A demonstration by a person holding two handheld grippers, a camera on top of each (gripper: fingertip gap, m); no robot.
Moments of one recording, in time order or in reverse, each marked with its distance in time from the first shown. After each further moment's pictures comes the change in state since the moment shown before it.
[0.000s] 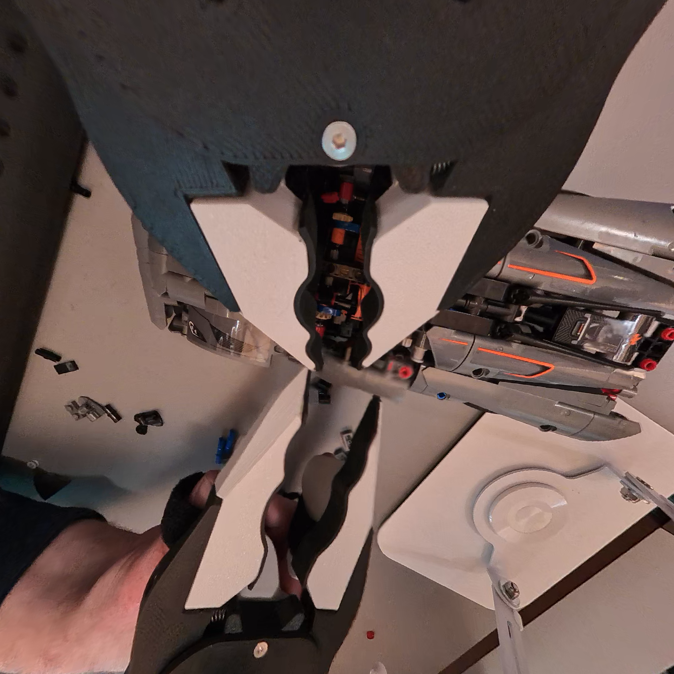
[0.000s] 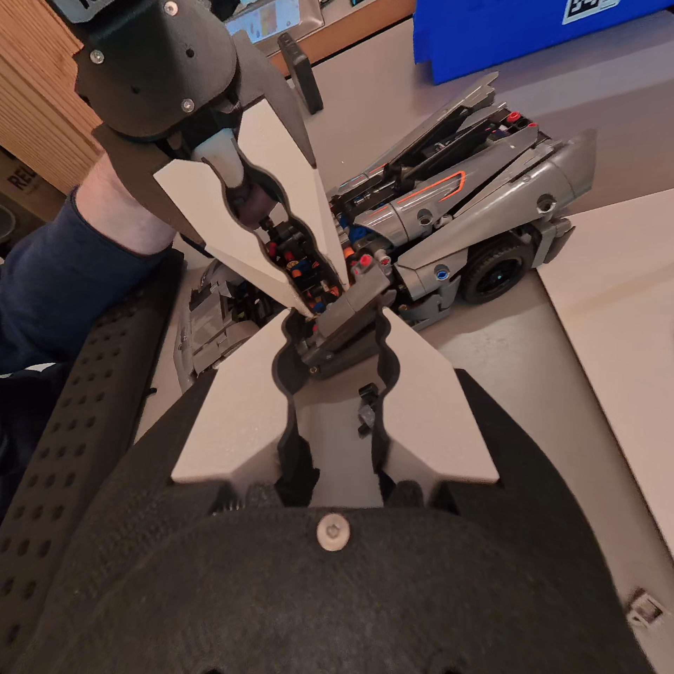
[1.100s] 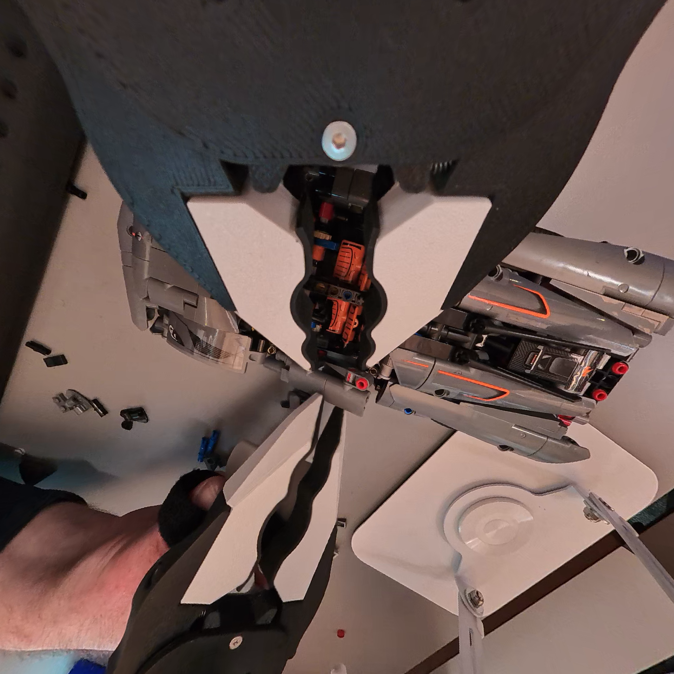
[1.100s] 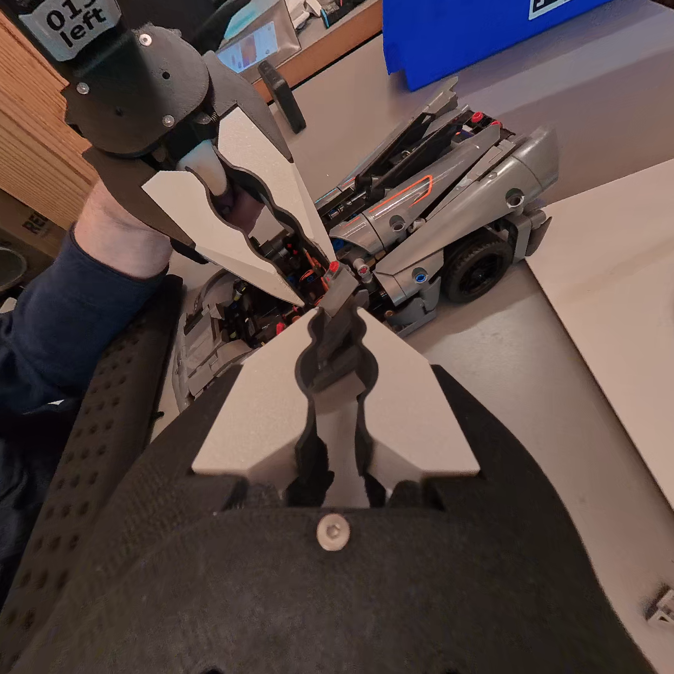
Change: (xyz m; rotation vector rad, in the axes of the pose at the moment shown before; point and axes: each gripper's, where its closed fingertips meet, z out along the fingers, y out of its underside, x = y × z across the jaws) left arm -0.013 0.004 -0.011 0.010 -0.038 -0.045; right arm 0.006 -0.004 0.002 0.036 0.010 0.093
